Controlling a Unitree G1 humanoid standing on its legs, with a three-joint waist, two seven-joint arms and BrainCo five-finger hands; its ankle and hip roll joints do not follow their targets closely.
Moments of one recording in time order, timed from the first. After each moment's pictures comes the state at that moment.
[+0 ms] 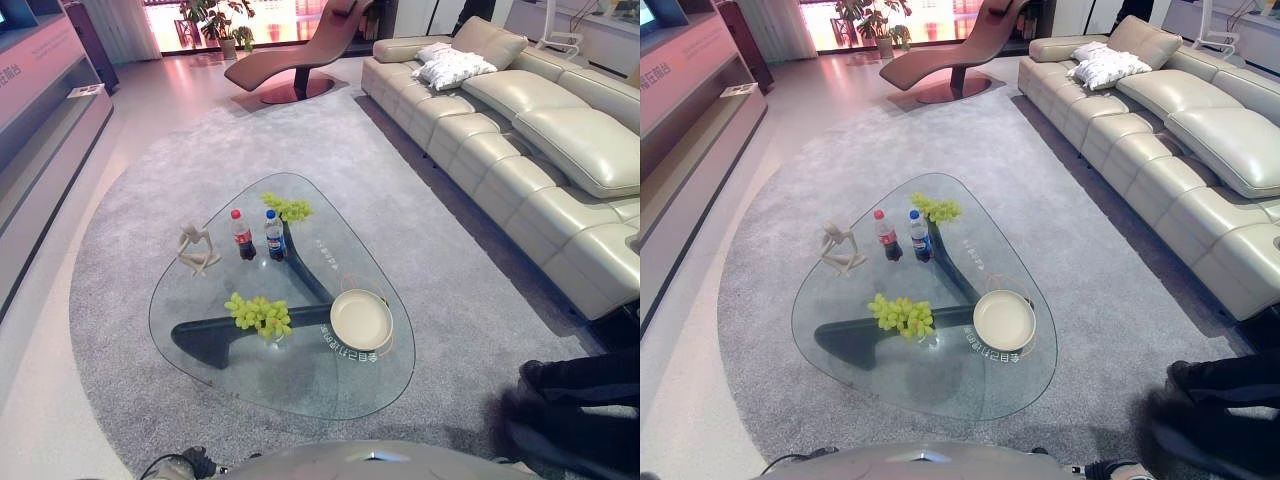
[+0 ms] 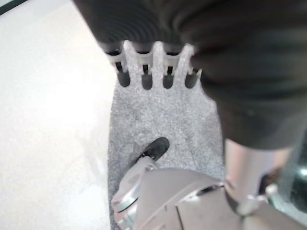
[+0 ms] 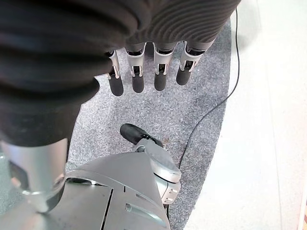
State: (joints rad) left arm 0.02 0.29 -0.24 1.27 0.18 0.11 0.03; right arm 0.00 -0.31 0.21 1.29 -0.06 0.22 0.07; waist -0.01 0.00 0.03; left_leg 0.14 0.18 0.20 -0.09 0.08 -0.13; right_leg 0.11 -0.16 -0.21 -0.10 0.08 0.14
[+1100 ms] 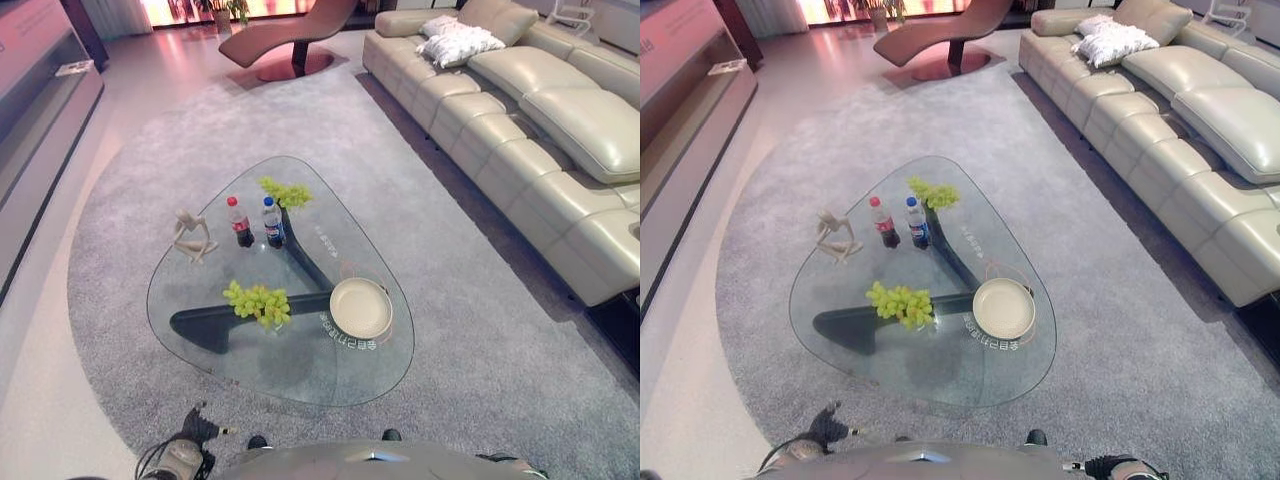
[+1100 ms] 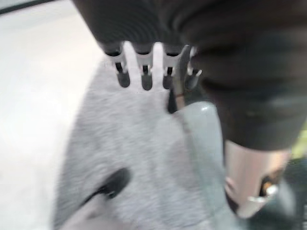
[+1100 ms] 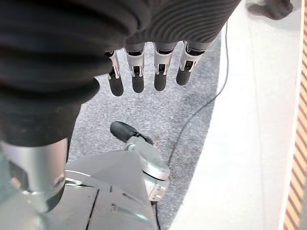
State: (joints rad) left arm -0.05 0.32 -0.25 1.13 0.13 -0.12 0.26; right arm -0.04 -0.32 0.22 1.29 -0.04 0.22 0.09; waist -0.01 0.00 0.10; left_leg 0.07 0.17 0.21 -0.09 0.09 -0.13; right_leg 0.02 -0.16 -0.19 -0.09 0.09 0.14
